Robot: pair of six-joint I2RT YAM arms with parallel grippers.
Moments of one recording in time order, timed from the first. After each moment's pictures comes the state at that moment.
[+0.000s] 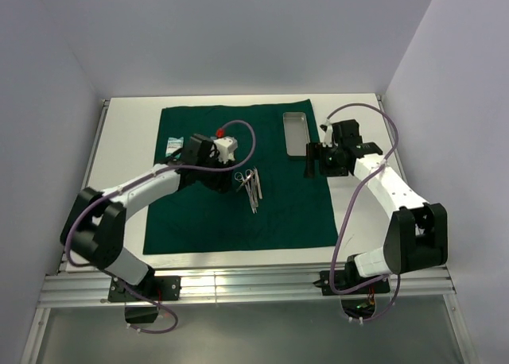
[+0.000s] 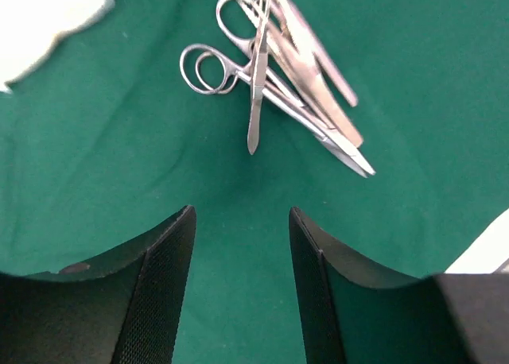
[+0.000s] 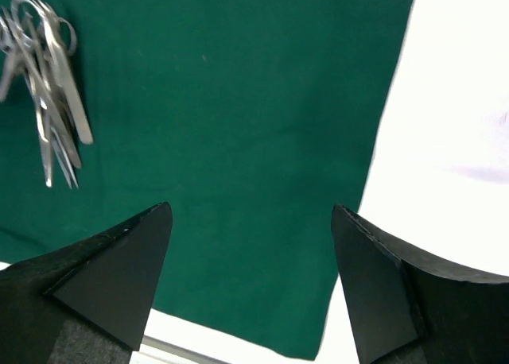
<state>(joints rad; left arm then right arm) -0.54 1.51 0.97 -0.28 0.26 -0.05 0.15 1.40 1.02 -0.64 -0.19 0.13</state>
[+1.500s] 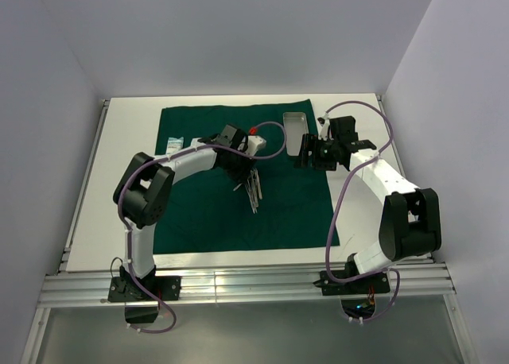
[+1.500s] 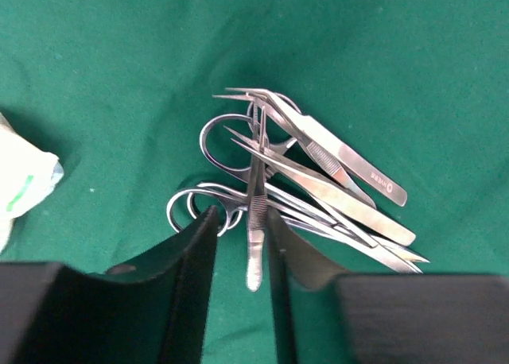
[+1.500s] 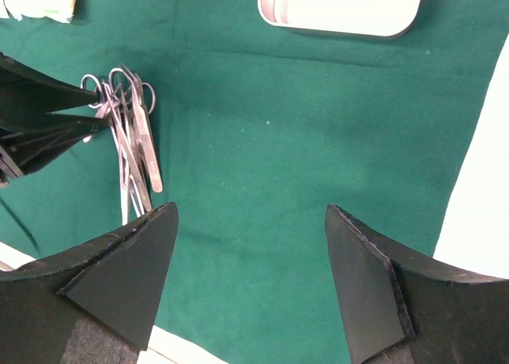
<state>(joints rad) -0.61 2.00 1.39 -0.43 0.22 0.11 0.14 1.49 1.03 -0.45 -0.33 0.26</state>
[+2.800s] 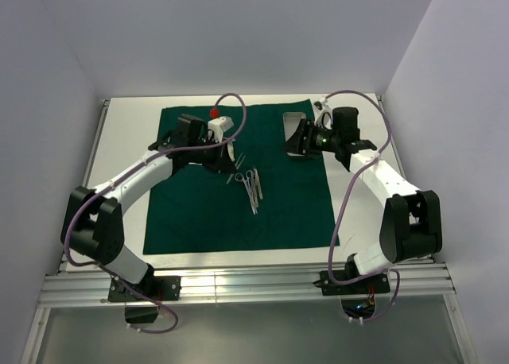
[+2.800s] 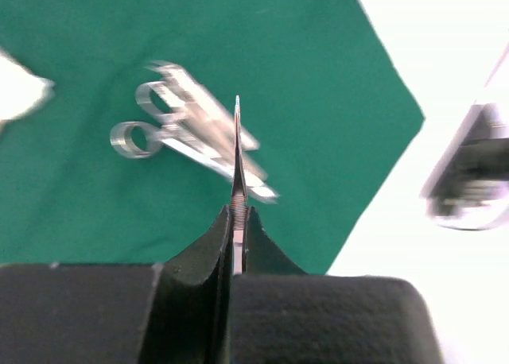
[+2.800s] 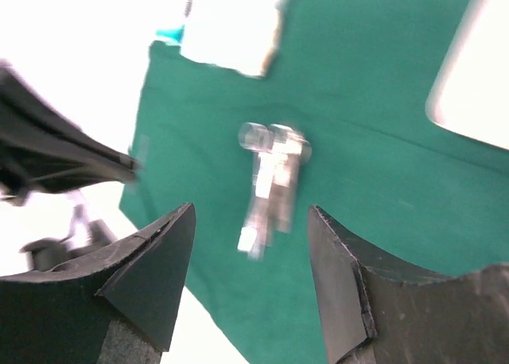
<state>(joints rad) -0.47 1.59 1.18 -0.37 0.55 -0.09 0.14 1.48 1.03 -0.19 -0.64 0.41</state>
